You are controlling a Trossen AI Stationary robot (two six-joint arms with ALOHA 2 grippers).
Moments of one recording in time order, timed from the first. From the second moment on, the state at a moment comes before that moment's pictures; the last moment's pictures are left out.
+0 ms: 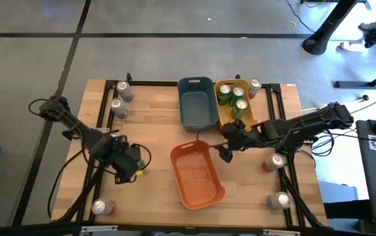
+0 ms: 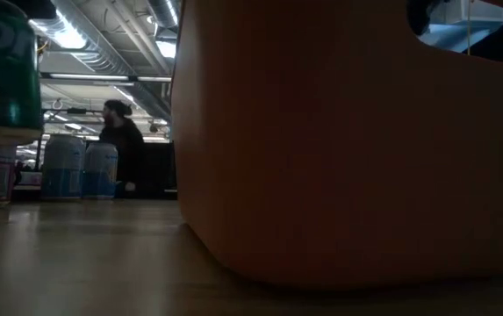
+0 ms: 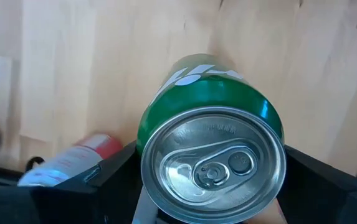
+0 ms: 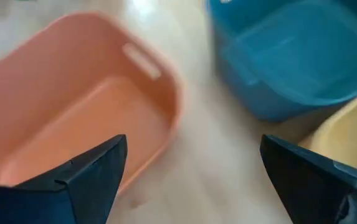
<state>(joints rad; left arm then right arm) -0.59 1.34 1.22 -1.35 -0.15 -0.79 0.28 1.33 1.08 -0.68 0.34 0.62</state>
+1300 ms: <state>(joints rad) -0.64 1.33 1.15 -1.11 -0.05 -0.85 0.34 1.80 0.99 -0.16 0.31 0.75</state>
